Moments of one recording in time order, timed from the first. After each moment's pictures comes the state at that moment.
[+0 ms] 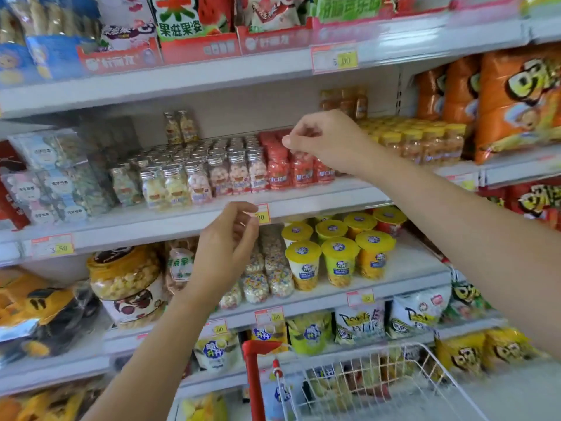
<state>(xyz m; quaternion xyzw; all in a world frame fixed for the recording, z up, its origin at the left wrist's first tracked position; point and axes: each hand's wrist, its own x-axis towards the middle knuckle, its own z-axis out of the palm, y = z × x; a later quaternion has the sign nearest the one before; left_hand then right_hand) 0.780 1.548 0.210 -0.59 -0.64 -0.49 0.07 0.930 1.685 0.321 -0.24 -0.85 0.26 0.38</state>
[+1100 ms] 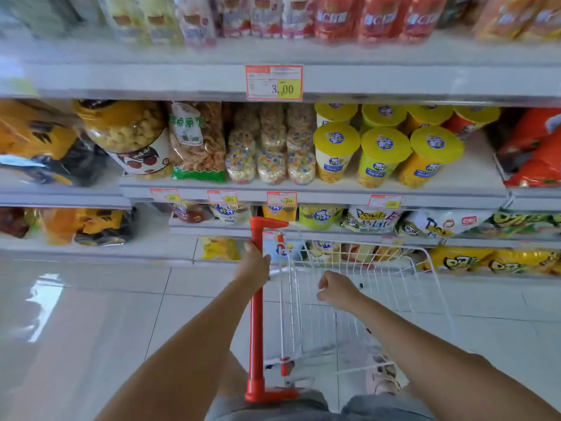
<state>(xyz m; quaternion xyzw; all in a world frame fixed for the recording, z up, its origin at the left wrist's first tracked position) 0.789 1.536 -0.046 -0.19 -0.90 -0.19 -0.34 0.957 1.636 -0.073 -0.42 -0.76 0.44 -0.22</state>
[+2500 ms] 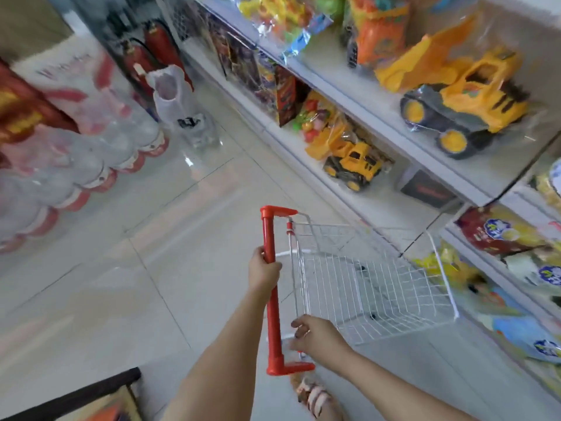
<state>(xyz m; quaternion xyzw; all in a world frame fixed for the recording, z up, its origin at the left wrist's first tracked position) 0.534 0.957 -0.026 0.30 -0.76 -0.54 -0.20 0.646 1.081 -0.026 -0.13 -0.77 0.45 -0.44</state>
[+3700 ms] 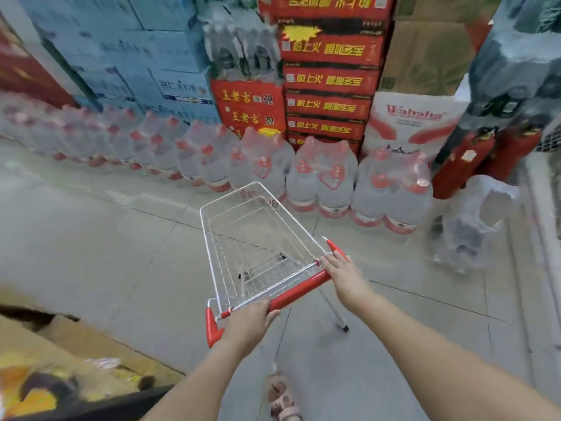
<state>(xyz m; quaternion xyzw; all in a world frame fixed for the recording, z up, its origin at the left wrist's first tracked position) 0.461 0.390 -0.023 0.40 -0.88 -0.19 -0.16 0.234 0.464 -0.036 0.54 -0.81 0.08 -0.23</state>
